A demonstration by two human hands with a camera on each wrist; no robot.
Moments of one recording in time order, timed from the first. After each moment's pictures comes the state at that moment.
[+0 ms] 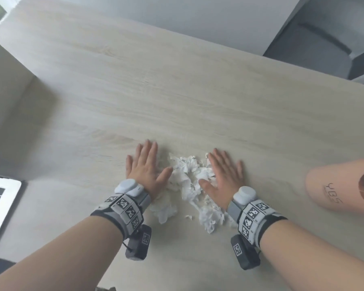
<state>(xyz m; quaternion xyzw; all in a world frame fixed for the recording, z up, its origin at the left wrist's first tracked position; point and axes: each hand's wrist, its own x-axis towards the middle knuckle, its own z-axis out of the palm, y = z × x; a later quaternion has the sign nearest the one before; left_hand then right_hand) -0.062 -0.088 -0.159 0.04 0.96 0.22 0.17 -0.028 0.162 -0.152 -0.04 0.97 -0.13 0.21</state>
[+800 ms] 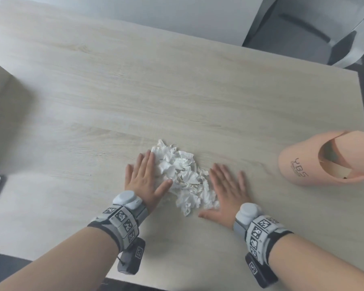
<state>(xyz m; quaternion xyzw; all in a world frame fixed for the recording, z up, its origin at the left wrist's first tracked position) 0.006 -0.039 -0.155 0.10 0.96 0.18 0.20 0.065 0.225 -0.146 -0.08 0.96 -0.09 0.25</state>
